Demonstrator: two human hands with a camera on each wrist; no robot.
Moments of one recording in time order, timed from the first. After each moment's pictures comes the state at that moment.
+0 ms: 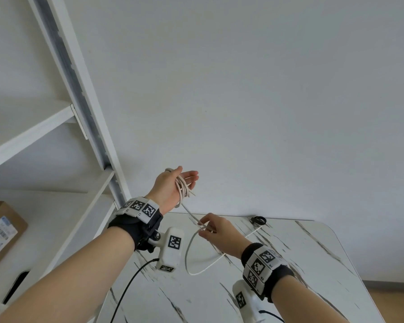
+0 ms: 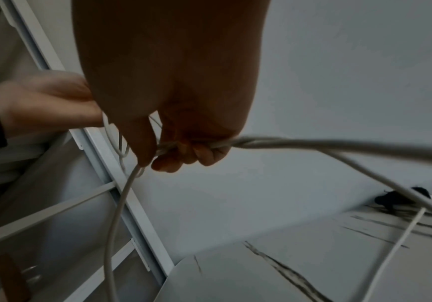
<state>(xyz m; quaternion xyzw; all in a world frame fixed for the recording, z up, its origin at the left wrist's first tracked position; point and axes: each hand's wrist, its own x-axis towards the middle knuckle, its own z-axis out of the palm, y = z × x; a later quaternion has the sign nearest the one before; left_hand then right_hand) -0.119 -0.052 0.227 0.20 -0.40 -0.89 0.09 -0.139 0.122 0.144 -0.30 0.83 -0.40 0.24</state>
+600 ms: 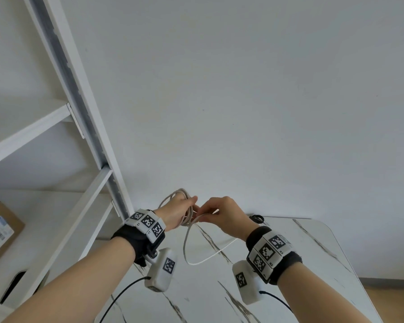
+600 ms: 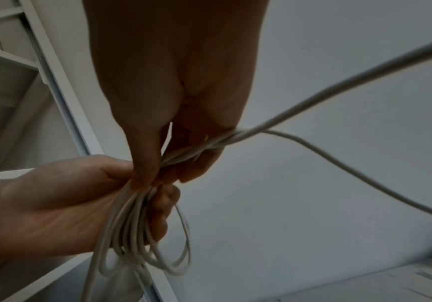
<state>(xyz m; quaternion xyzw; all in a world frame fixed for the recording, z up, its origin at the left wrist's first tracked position) -0.102 -0.027 0.192 0.23 -0.69 -0.68 -0.07 -0.153 0.126 0.189 -0.38 0.79 -0.46 0.16</state>
